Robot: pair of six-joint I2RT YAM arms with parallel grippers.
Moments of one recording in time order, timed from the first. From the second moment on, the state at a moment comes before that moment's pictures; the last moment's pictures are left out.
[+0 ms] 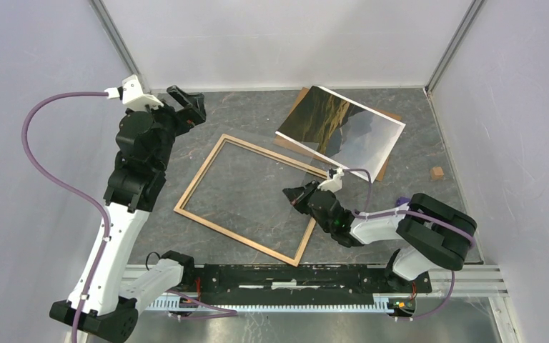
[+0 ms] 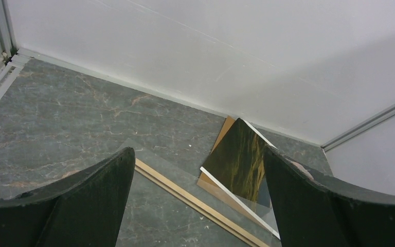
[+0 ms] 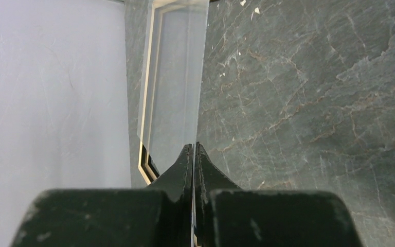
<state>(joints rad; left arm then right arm) -0.29 0.94 1.25 -0.33 -0.28 -0.47 0.99 1.53 0.44 0.75 0.47 1.30</state>
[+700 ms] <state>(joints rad) -0.29 0.98 1.25 -0.33 -0.26 -0.47 1.12 1.47 0.33 0.78 0.61 1.32</state>
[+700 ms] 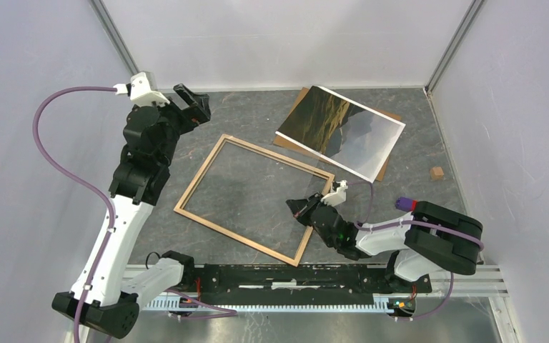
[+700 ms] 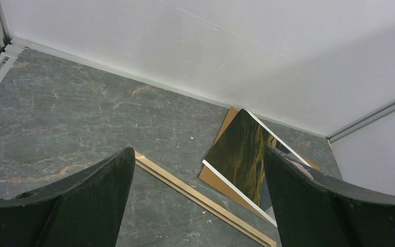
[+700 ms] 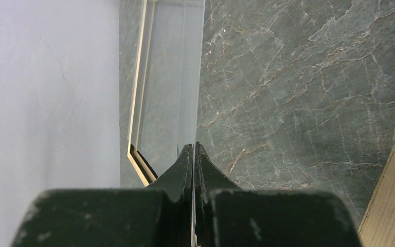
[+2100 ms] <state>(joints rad) -0.29 0.99 1.25 -0.33 -0.26 -0.47 1.23 1.39 0.30 0.66 0.71 1.41</state>
